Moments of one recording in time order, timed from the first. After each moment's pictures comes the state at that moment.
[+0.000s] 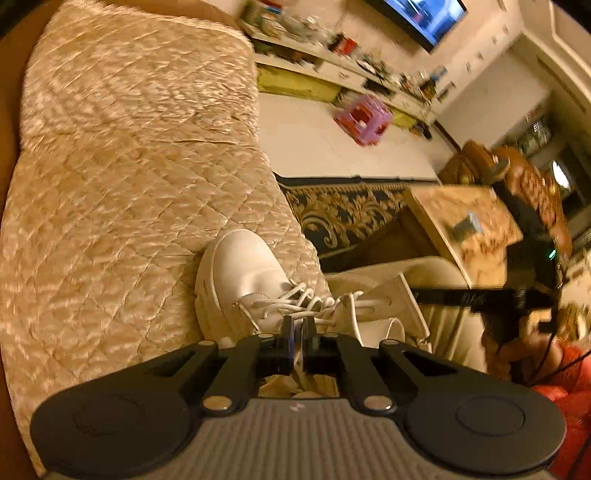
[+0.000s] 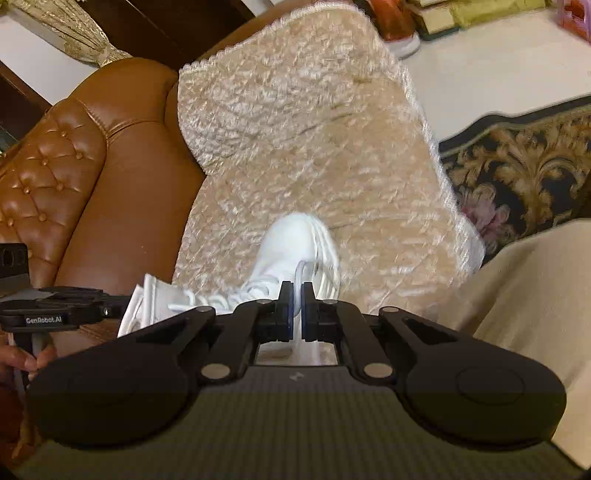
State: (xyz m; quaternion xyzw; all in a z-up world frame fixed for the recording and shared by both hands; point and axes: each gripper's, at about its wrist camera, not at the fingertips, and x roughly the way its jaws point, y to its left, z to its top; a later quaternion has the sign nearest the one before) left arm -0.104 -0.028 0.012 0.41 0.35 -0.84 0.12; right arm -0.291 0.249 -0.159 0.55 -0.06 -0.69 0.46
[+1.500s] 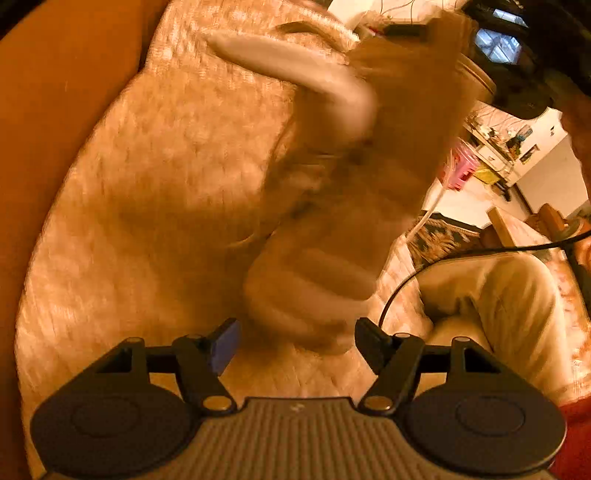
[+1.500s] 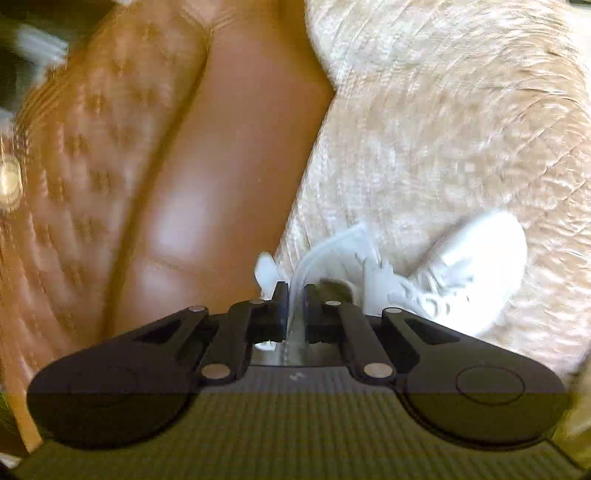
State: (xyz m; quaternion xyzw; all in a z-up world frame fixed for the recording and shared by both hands) left arm -0.034 0.028 -0.066 0.36 0.36 -0.81 0.28; right arm -0.270 0.057 -0.097 0.61 -0.04 -0.56 0.56
